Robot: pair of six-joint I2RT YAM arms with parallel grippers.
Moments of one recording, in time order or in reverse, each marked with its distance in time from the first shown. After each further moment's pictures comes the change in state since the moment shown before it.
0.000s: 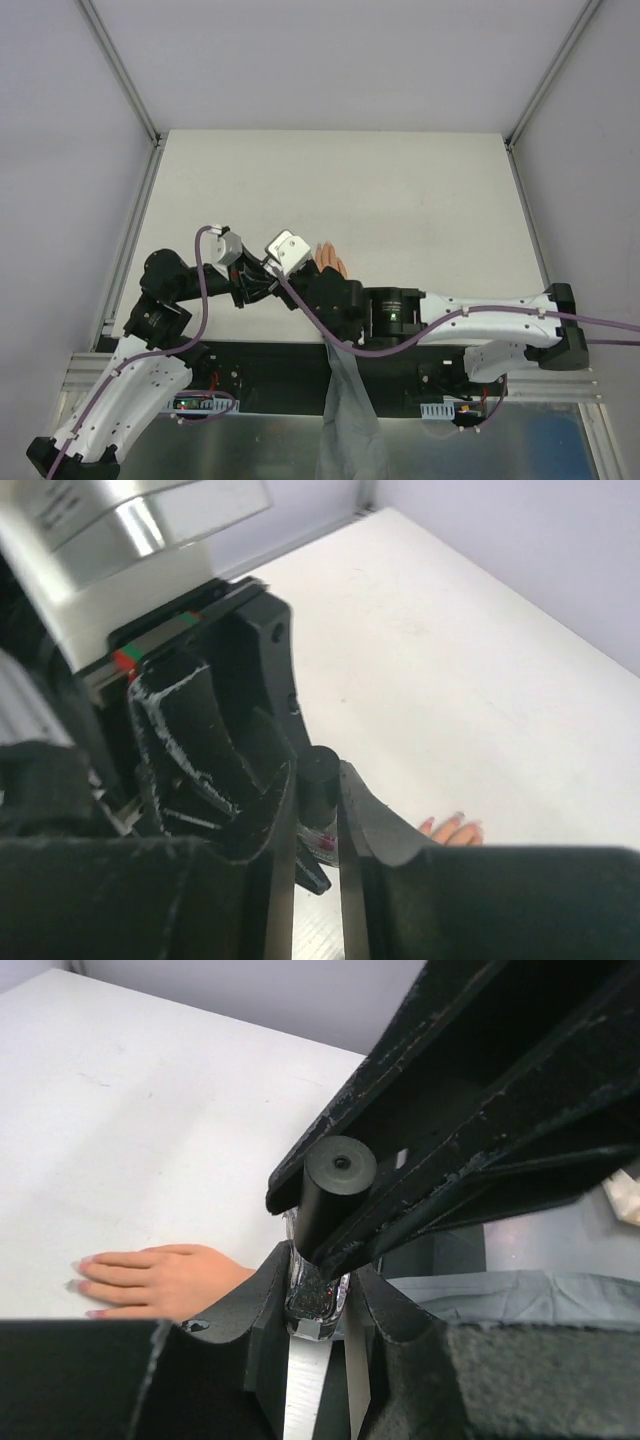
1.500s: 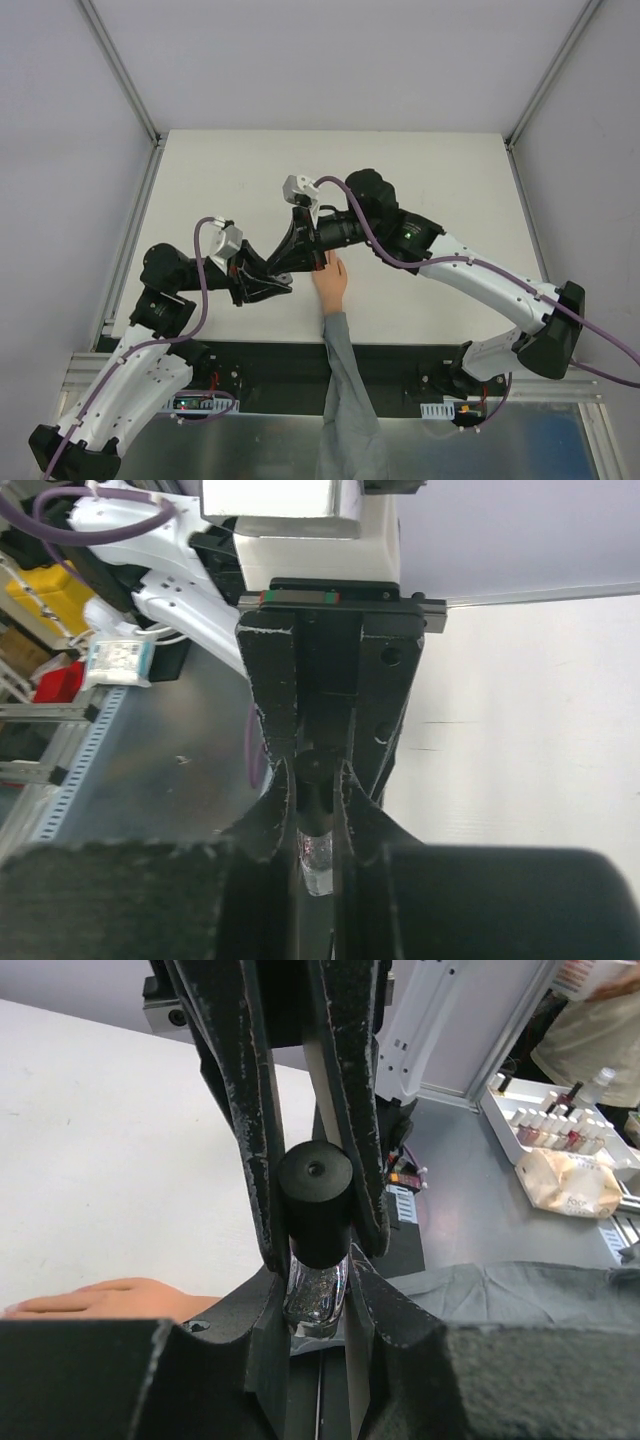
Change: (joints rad) left arm 0.016 0.080 0.005 0.217 0.208 -0.164; right arm -0.522 0.053 0.079 -0.003 -1.455 0.142
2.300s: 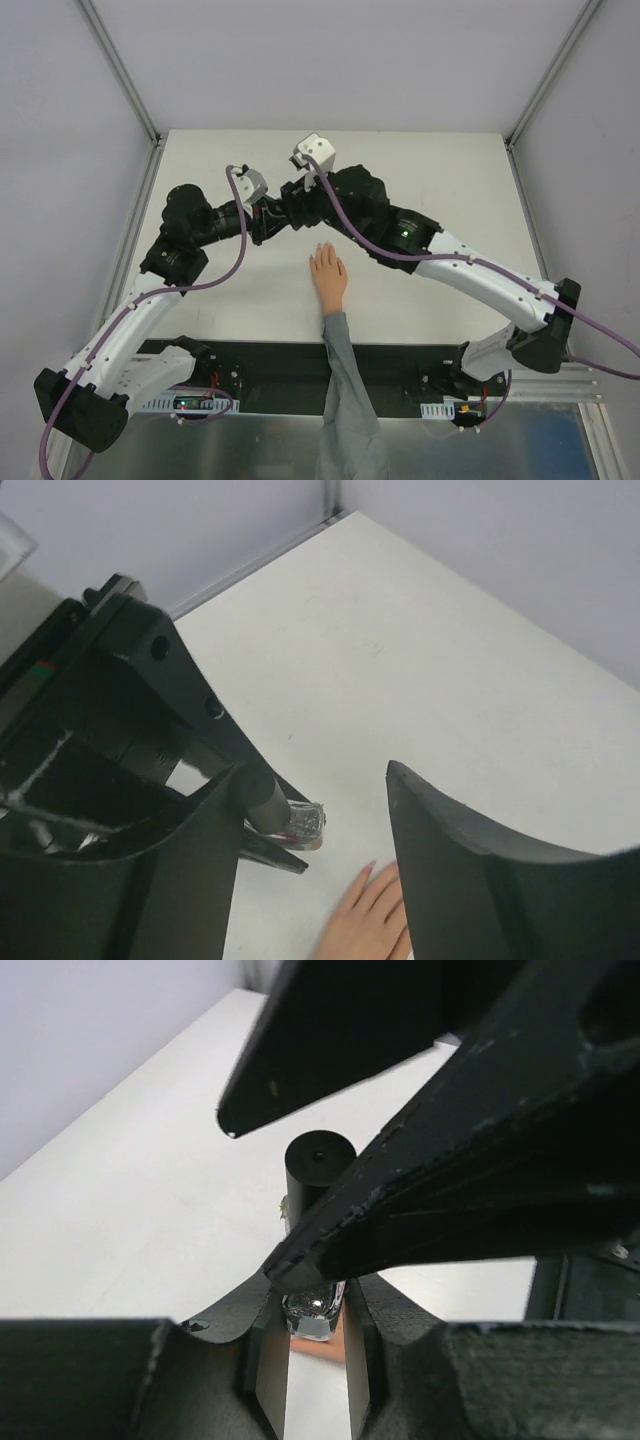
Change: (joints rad) left arm -0.004 0.355 0.335 -0.221 -0.434 0.435; right arm 0.093 0.076 0.192 -0.129 1.134 -0.116
